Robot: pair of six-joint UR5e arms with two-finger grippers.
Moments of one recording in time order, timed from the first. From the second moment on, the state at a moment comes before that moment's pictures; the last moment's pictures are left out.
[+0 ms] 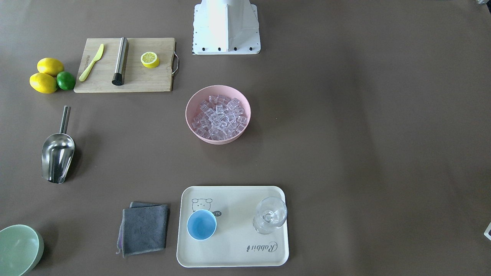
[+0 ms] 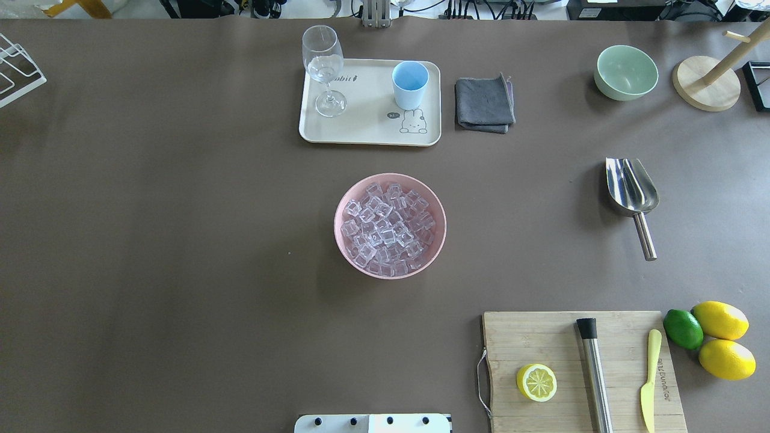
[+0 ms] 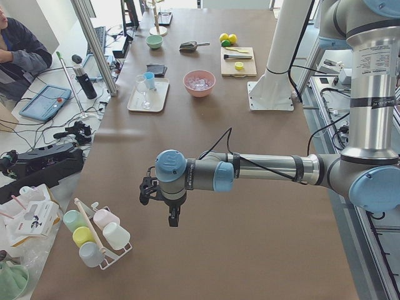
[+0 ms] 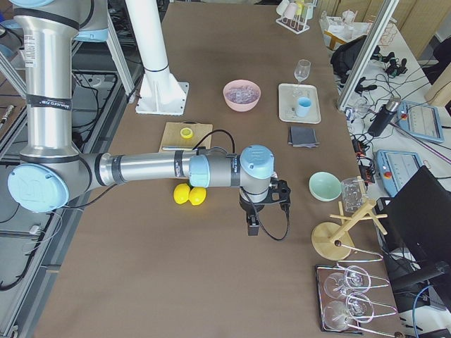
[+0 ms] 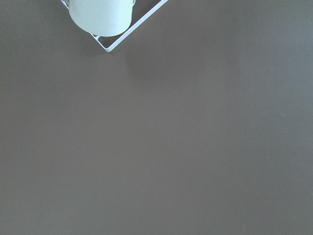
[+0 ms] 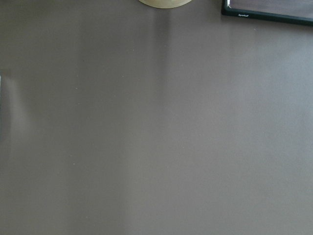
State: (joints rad) left arm -1.59 -1.51 -1.65 -1.61 -2.38 -0.03; right arm 1.55 -1.63 1.75 -1.63 2.31 -0.03
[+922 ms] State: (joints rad) left arm -1.59 -1.52 -1.68 -1.47 -2.37 -0.02; right arm 1.56 -1.64 1.74 -1.63 2.31 -0.03
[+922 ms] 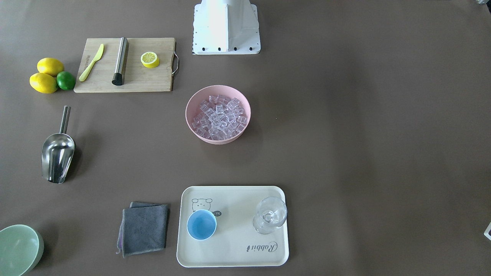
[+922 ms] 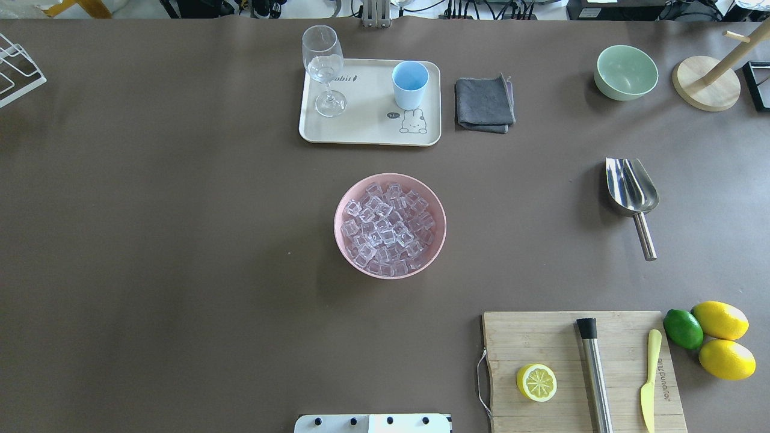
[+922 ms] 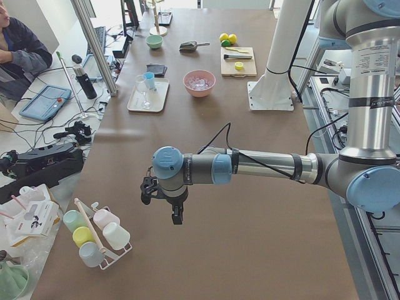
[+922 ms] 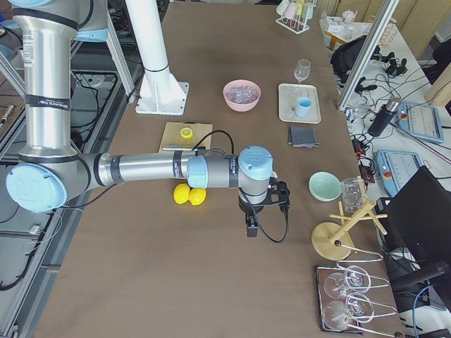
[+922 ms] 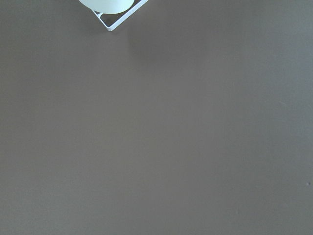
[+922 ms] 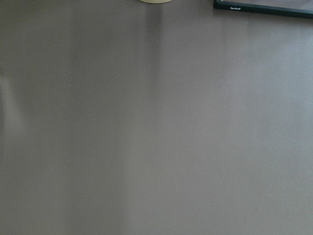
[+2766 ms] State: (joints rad) left arm -1.32 -1.64 -1.85 -1.49 -2.36 -0.05; right arm 0.99 -1.59 1.84 -1.28 2.27 0.89
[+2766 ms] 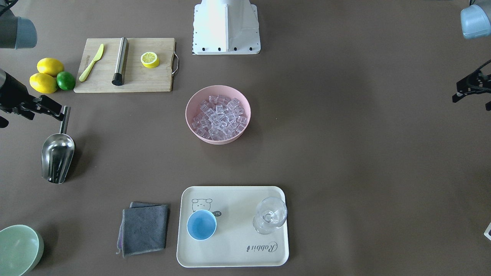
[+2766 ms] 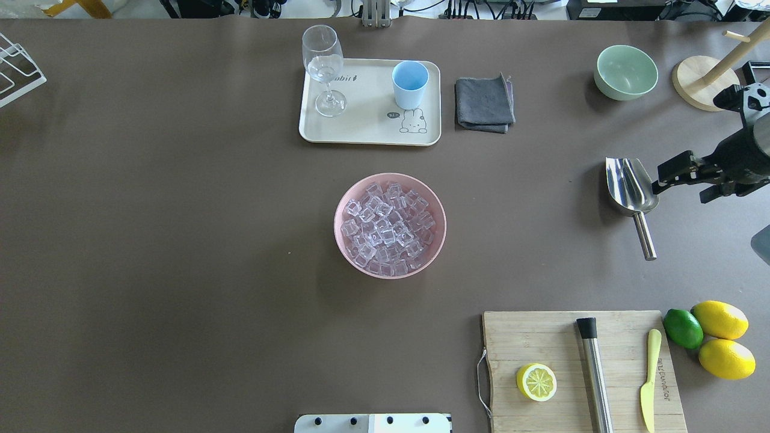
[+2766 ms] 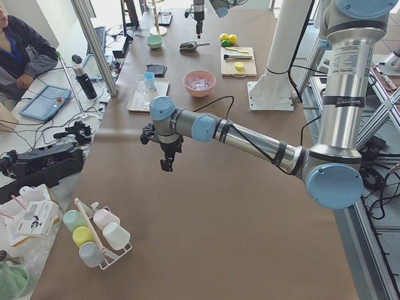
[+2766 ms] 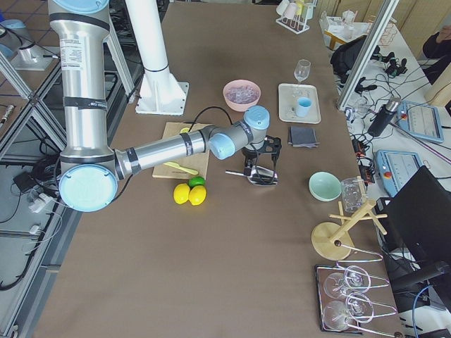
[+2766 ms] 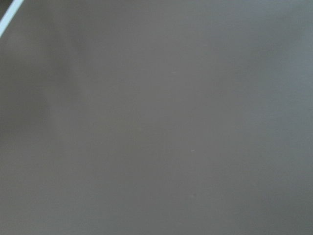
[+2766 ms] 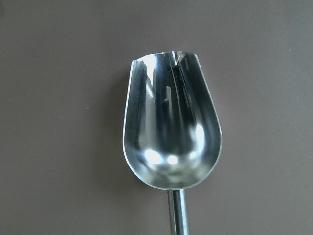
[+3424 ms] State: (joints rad) left arm -1.00 -1.81 -1.96 -1.56 -2.36 -0.10; right arm 0.85 -1.61 1.79 -1.23 2.14 0.91
